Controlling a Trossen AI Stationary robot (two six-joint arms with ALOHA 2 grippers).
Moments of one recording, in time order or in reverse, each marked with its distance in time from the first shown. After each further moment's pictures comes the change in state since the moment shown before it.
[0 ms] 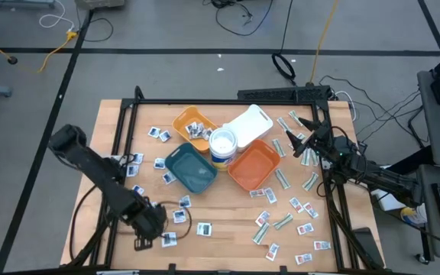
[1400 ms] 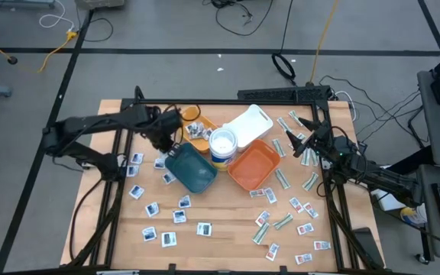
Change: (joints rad) left arm 1.099 -0.110 0.098 -0.271 -0.119 0.432; right arm 0.000 0.000 0.000 0.000 0.000 0.000
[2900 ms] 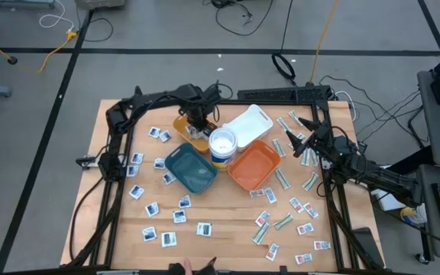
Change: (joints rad) left arm 0.196 0.694 0.535 0.080 -0.021 0.305; right arm 0.000 0.000 0.000 0.000 0.000 0.000
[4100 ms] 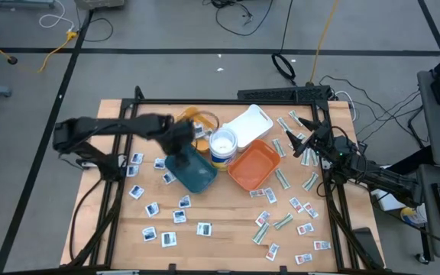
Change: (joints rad) left arm -0.365 -0.599 -0.483 0.049 0.019 -0.064; right arm 0.000 0.000 0.000 0.000 0.000 0.000
